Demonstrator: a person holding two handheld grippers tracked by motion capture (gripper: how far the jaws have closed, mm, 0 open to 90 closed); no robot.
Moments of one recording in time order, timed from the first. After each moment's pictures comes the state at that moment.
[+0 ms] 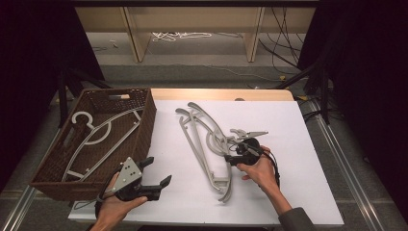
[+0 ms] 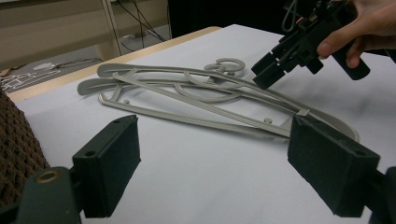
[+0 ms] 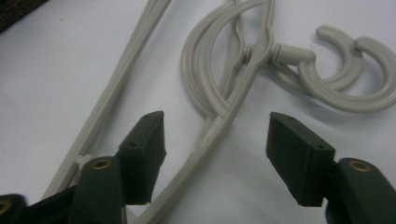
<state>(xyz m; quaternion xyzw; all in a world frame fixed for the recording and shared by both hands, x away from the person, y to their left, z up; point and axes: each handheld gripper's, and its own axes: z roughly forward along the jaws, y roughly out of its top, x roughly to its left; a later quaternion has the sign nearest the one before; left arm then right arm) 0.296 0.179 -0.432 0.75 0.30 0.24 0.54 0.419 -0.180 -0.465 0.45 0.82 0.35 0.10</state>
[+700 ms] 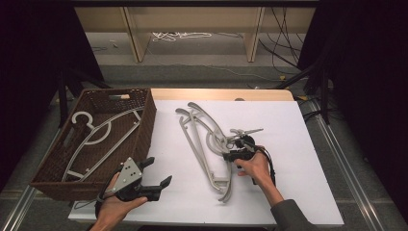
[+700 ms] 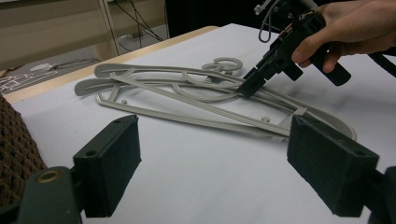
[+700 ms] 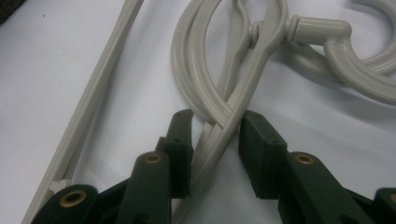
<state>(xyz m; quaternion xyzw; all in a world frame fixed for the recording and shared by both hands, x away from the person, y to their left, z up) 0.296 0.179 -0.432 0.76 0.30 0.24 0.53 0.438 -0.174 -0.480 0.47 0.81 0.34 0.04</state>
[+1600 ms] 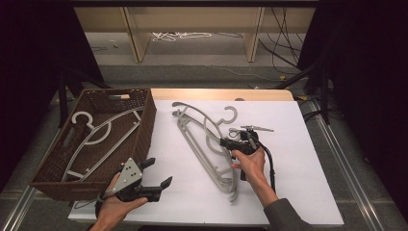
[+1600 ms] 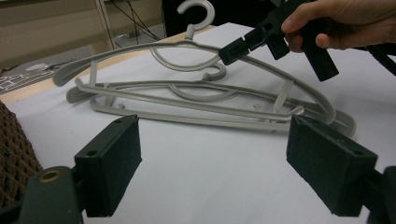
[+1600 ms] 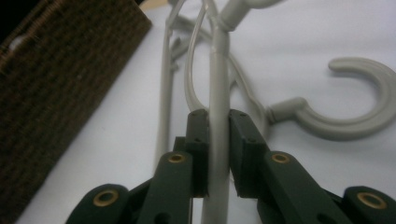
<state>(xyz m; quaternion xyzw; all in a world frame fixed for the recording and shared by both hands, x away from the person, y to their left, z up) 0.295 0.178 -0.432 0.76 0.30 0.23 0.54 0.433 -0.167 -0.458 0.54 0.68 0.49 0.04</state>
